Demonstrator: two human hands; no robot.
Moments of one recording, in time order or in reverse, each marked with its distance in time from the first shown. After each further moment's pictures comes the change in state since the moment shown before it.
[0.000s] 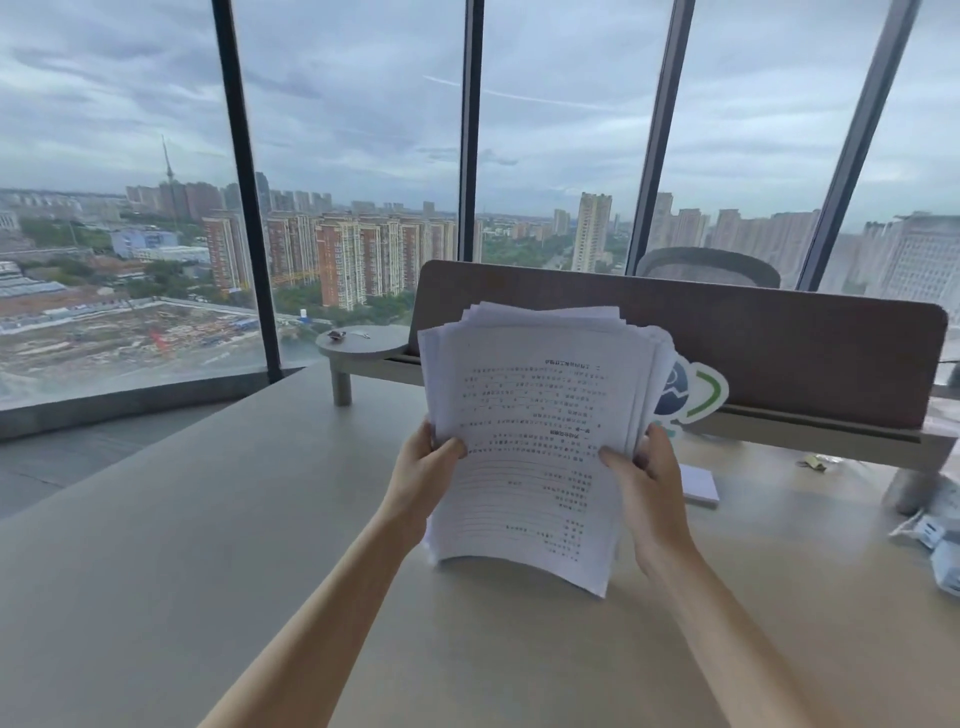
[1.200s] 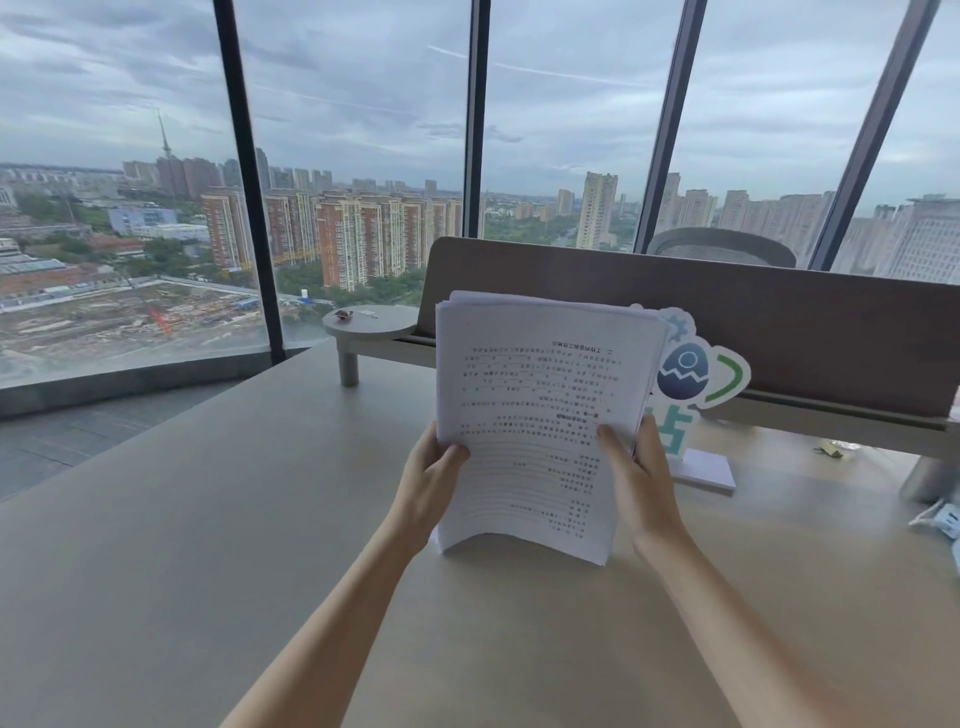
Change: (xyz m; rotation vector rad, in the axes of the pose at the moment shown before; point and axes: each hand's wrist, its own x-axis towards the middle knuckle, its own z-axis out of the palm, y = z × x) left_hand 0.013 -0.047 -0.016 -0.003 -0.051 0.103; right_hand 0.005 0.021 0.023 0.016 -0.102 -0.040
